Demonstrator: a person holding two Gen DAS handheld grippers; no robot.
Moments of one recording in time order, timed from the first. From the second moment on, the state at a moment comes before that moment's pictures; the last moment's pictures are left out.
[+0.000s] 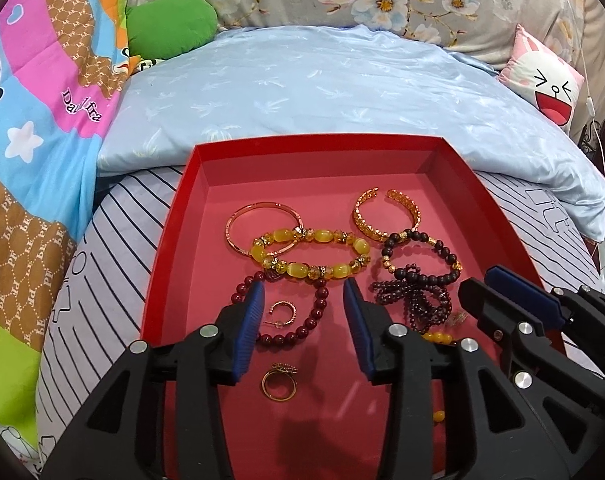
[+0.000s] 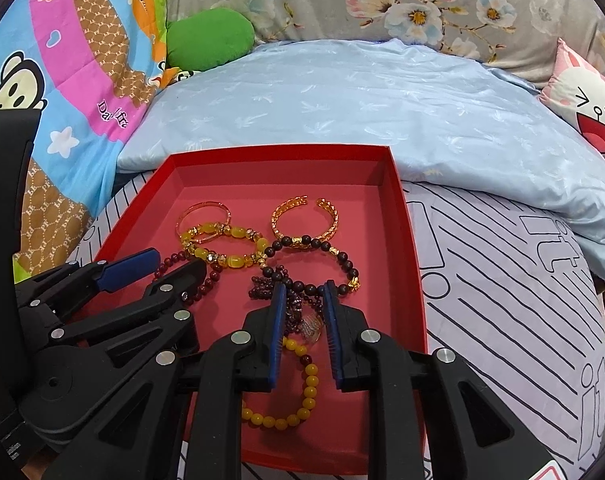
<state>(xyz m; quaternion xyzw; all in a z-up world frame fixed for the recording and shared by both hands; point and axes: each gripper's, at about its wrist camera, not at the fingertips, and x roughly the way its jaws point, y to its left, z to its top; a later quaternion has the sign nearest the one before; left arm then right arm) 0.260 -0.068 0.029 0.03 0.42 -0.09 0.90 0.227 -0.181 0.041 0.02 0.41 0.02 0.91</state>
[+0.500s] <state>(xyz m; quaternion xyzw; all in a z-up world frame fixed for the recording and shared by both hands) 0.220 -0.057 0.051 0.03 0.41 -0.09 0.91 0.185 -0.174 0.064 0.02 0.39 0.01 0.92</state>
